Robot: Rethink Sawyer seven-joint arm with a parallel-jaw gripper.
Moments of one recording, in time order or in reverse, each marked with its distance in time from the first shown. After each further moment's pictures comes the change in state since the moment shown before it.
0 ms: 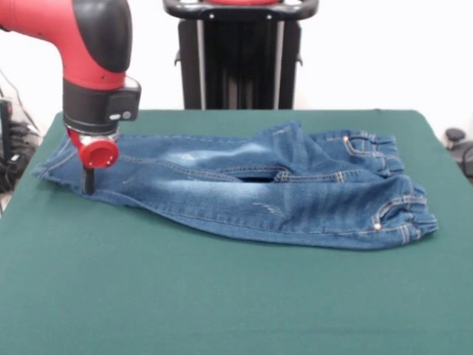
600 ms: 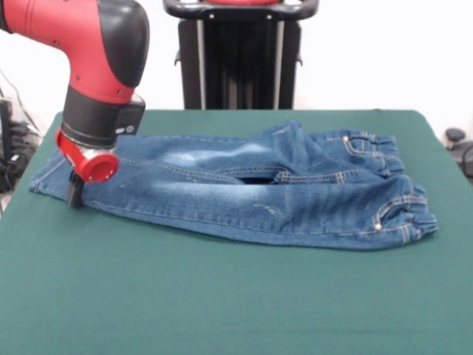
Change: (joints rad) arm 0.144 0.071 -0.125 -0.131 -0.033 -0.032 0.000
